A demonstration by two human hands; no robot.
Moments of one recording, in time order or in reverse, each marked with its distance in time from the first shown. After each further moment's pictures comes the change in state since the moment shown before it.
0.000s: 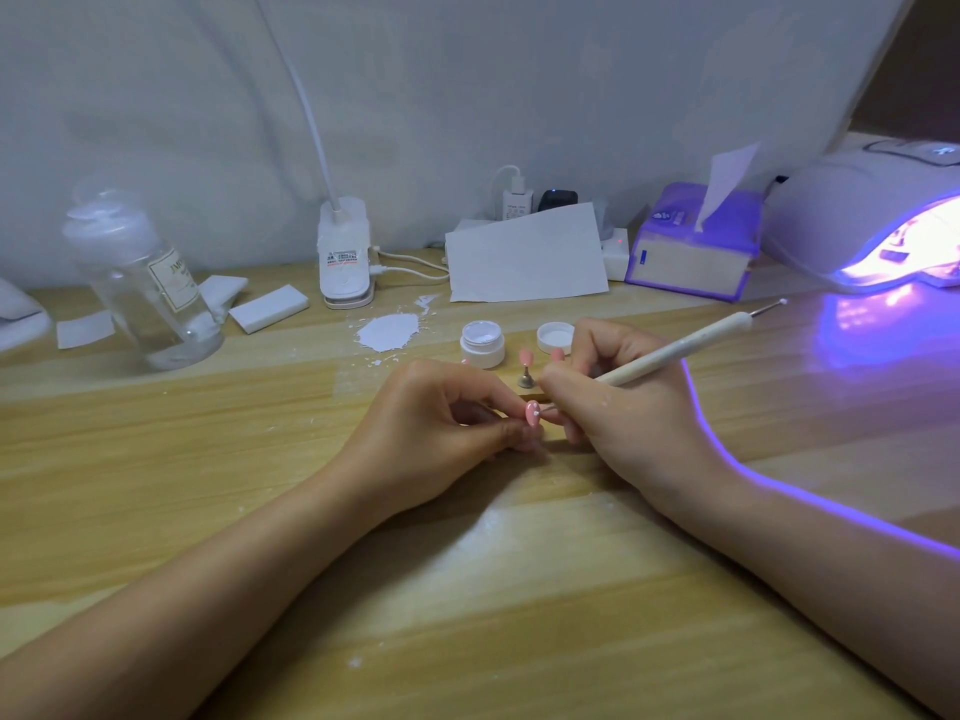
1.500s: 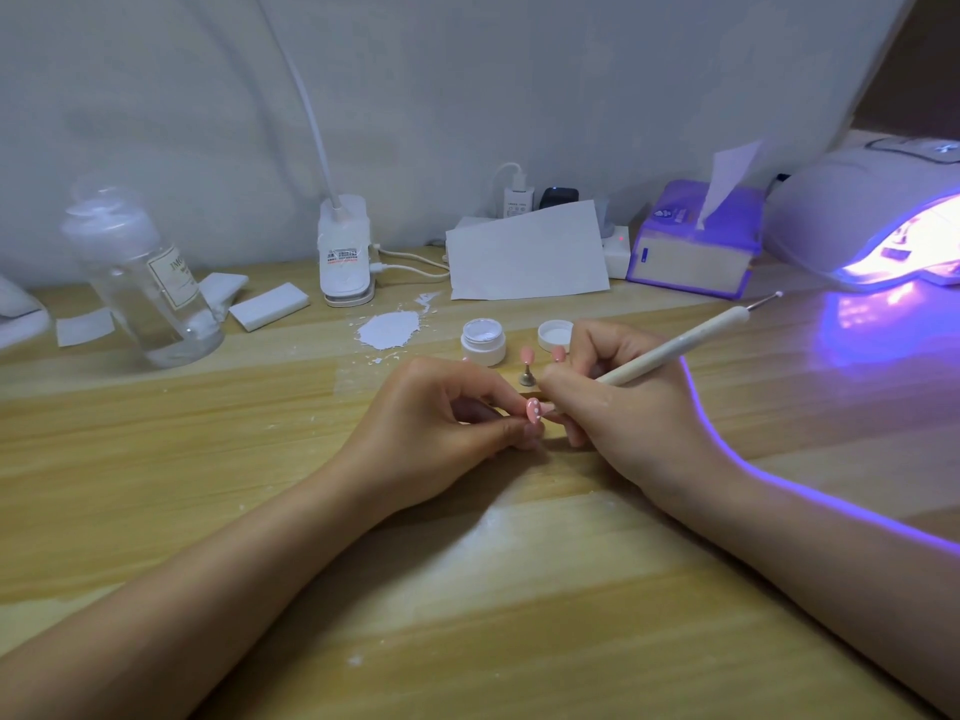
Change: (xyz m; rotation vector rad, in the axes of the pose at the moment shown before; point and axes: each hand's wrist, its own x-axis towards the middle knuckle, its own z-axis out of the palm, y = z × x) left_hand 0.000 0.001 0.000 -0.019 0.006 -0.006; right_hand 0.001 -0.001 -0.001 -0.025 -0.026 0.004
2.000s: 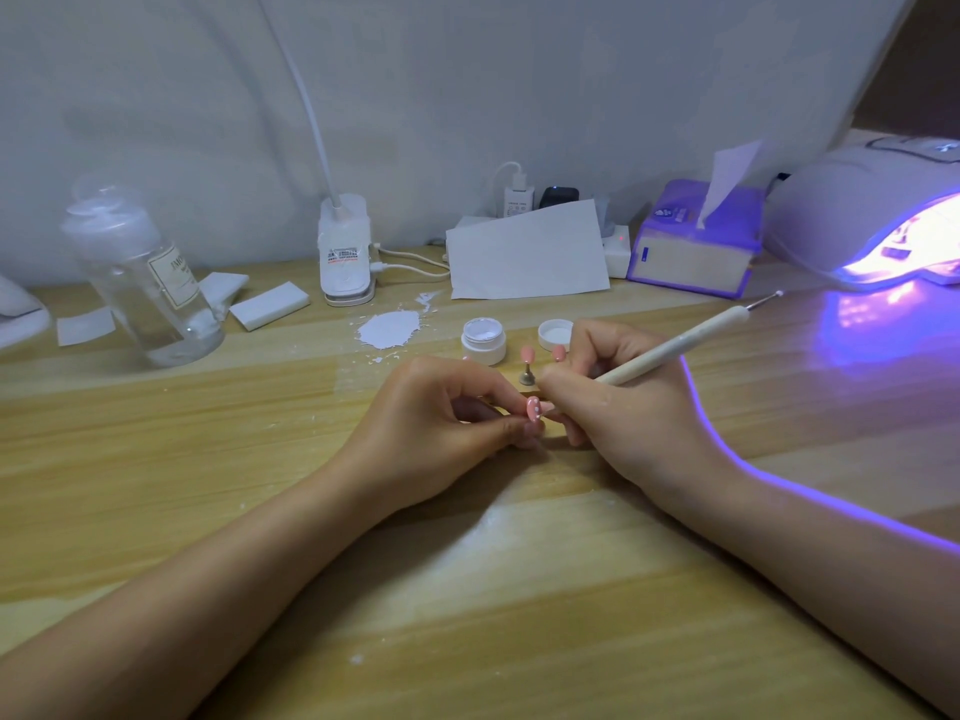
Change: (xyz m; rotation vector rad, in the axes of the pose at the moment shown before) left_hand 0.001 -0.001 0.001 -0.002 0.005 -0.008; right_hand -0.001 -0.002 0.001 0.006 -0.013 -0.022
